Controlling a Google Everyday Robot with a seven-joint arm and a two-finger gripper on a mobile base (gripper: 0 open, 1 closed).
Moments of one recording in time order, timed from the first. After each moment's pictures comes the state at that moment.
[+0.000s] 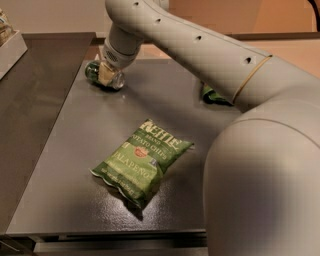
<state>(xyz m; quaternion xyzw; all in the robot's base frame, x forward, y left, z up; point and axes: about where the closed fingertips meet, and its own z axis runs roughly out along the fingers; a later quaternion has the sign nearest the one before) 0.719 0.137 0.873 -0.48 0.82 0.08 0.29</state>
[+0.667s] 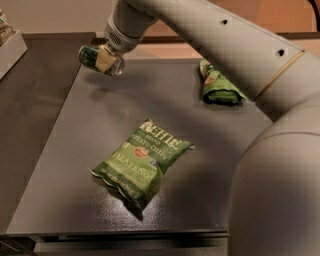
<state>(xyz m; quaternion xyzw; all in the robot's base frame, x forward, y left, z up) 0.697 0.131 0.932 -0.50 0.80 0.11 0.32</state>
